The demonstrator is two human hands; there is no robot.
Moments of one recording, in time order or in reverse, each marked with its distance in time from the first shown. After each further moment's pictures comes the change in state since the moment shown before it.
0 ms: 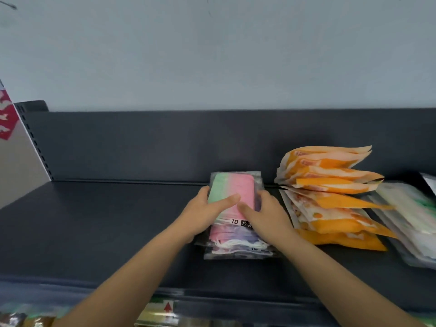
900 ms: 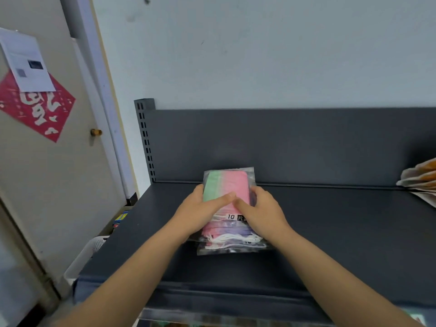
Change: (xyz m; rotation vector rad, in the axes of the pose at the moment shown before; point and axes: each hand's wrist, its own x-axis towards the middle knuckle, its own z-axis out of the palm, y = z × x) left_hand -0.007 -0.137 -0.317 0.003 0.062 0.044; right_hand -0.011 -0.246 0.247 0.141 -0.008 -0.067
